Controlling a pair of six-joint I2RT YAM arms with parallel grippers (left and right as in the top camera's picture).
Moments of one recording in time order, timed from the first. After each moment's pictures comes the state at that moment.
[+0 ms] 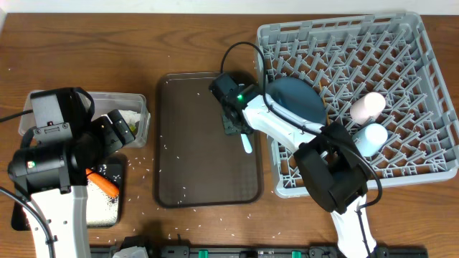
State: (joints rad) left arm 0.21 1.11 1.30 -1.25 -0.01 -0.32; right arm 0.69 2.19 1.61 -0.79 0.13 0.47
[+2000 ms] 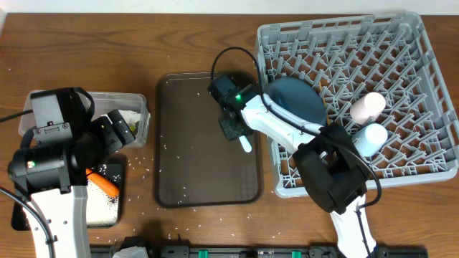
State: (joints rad) left arm 0.21 1.11 1.30 -1.25 -0.01 -0.32; right arm 0.70 2.18 1.62 -0.84 0.06 0.28
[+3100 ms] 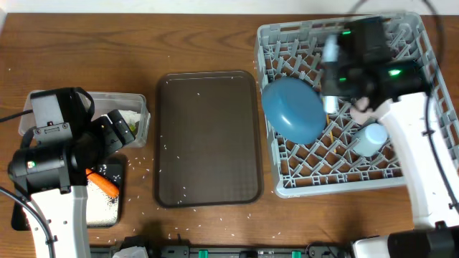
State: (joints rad) left arm 0.21 1.11 1.30 -1.25 -0.01 -0.32; right arm 0.16 1.59 1.62 -1.10 0.05 0.24
